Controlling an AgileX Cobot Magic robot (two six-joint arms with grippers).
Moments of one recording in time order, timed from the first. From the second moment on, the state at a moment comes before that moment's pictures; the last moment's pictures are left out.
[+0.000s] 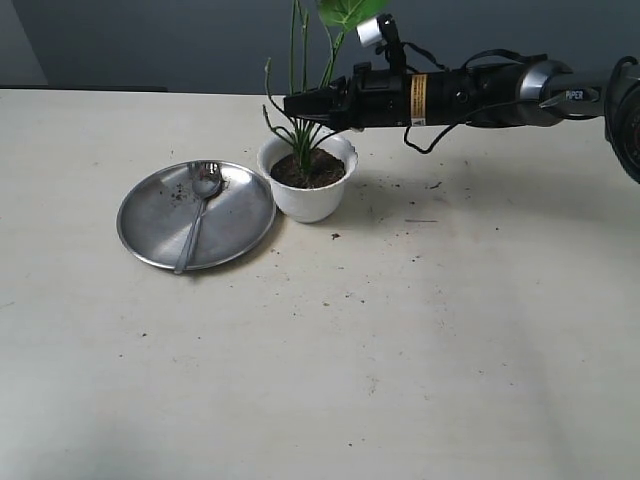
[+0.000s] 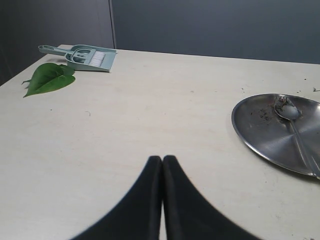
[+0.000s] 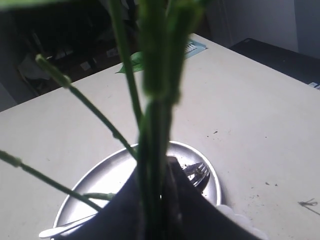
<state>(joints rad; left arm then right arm) 0.26 0.00 -0.01 0.07 0.34 -0.11 0.38 2.47 -1.75 -1.50 -1.10 1.34</state>
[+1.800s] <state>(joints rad) 0.26 0.00 -0.01 0.07 0.34 -0.11 0.38 2.46 -1.75 -1.49 -1.10 1.35</state>
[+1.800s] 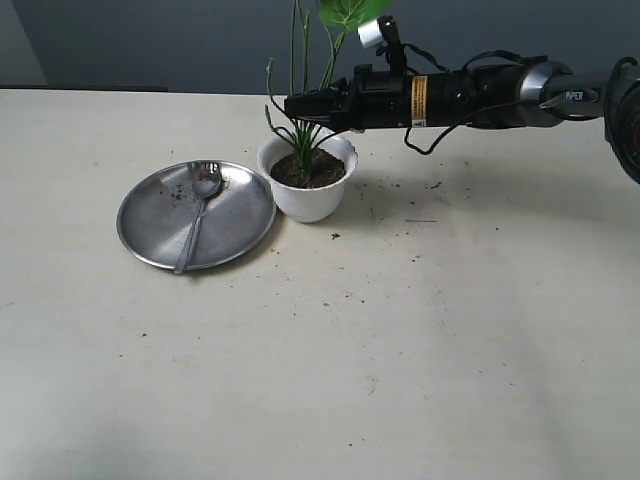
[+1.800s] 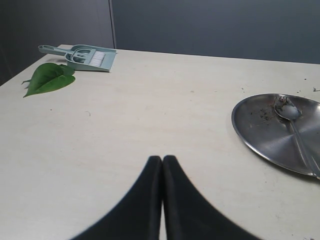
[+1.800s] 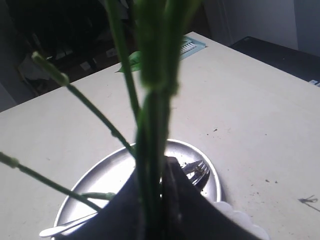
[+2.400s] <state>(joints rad) 0.26 0.00 -0.01 0.07 0.34 -0.11 0.38 2.47 -1.74 -1.54 -1.12 1.35</state>
